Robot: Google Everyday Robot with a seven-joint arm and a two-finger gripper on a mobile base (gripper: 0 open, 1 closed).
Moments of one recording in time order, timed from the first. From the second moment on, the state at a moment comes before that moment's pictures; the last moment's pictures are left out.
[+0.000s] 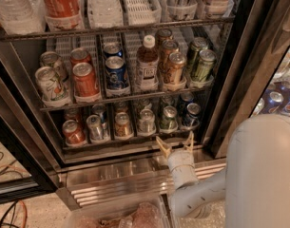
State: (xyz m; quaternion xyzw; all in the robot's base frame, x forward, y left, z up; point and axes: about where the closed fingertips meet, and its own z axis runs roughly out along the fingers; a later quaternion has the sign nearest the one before) arm 0.620 -0.127 0.564 -0.06 0.71 -0.01 0.71
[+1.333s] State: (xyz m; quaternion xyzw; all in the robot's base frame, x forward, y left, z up) arm 0.651 -0.117 0.567 -0.09 0.68 -0.01 0.72
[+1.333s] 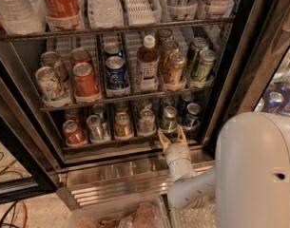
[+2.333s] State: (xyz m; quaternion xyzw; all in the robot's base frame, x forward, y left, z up) arm 0.650 -0.116 0.589 -0.10 0.66 -0.02 0.74
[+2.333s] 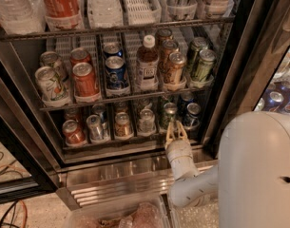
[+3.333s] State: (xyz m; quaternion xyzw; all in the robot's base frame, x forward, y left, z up) arm 0.650 -0.119 0.608 -0.10 0.65 -0.02 0.75
